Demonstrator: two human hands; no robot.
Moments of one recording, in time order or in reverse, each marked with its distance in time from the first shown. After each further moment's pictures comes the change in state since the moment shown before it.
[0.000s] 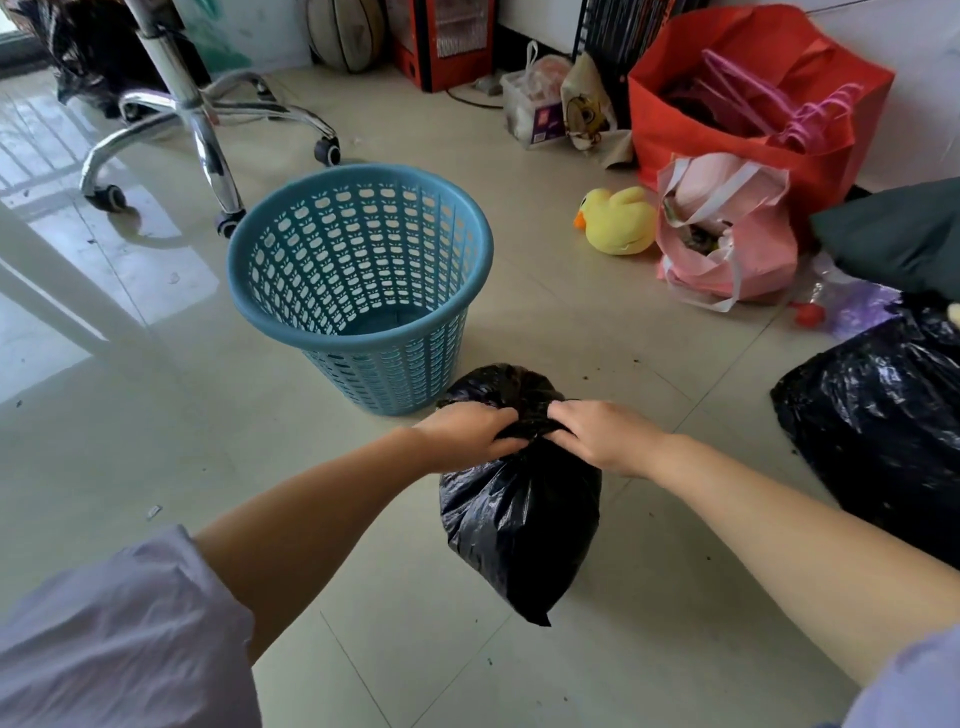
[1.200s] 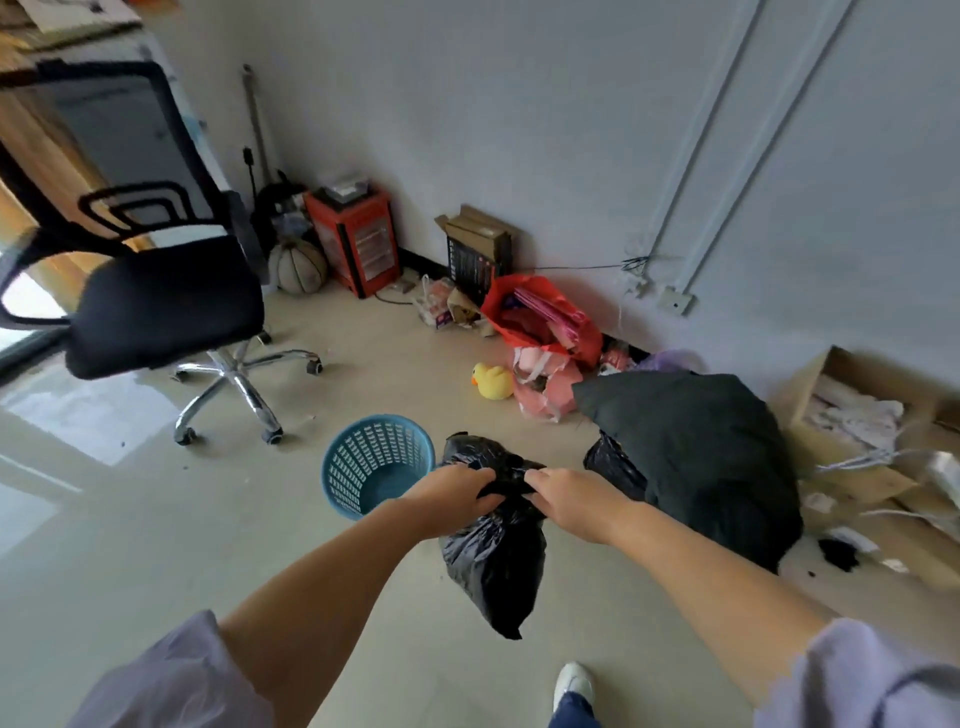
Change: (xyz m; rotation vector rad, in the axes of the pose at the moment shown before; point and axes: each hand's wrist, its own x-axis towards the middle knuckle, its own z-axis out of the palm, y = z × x) left_hand -0.268 0.303 -0.495 0.079 -0.140 0.086; right_hand -0.336 -0.251 -0.485 0.124 0.053 0.240
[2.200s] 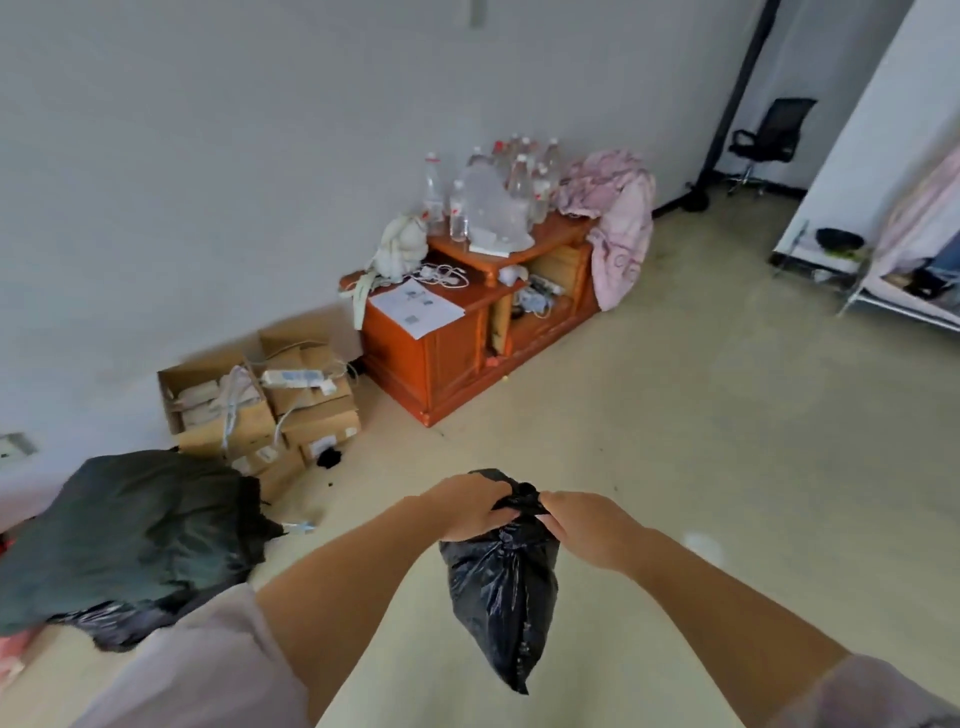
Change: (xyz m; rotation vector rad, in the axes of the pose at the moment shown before) left_hand -0.199 0.655 0.236 0.581 -0.373 1.331; right_hand -0.742 -0.016 0.211 0.203 0.442 1.285
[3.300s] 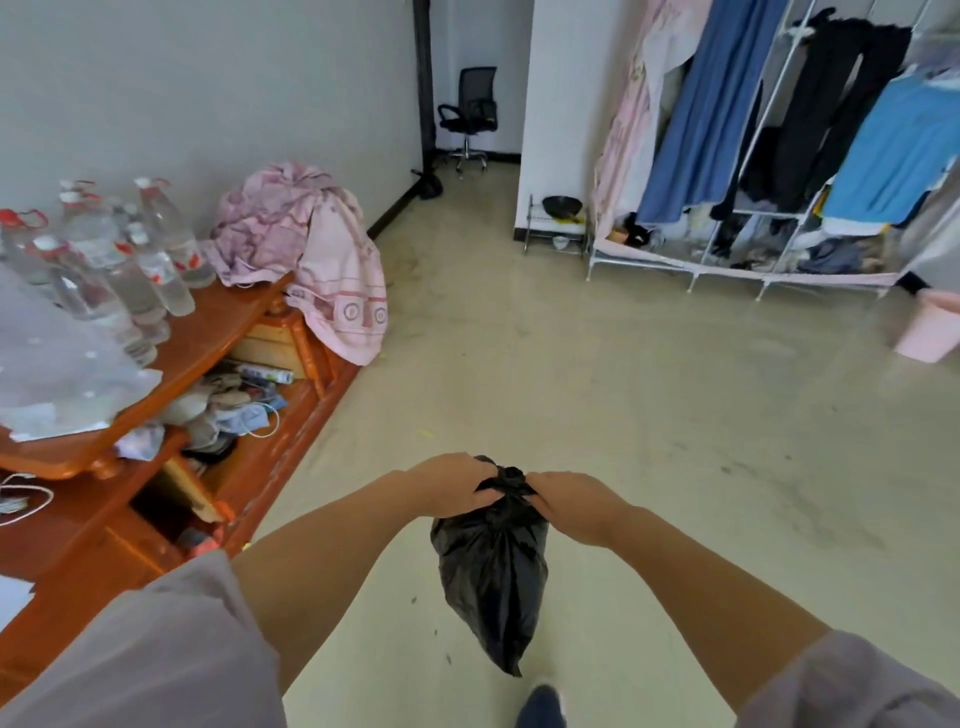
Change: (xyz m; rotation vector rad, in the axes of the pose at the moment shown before) left_hand 0.788 0.154 -0.191 0.180 -0.169 0.540; right_hand 0.170 0.684 -0.115 0.244 0.060 0.548
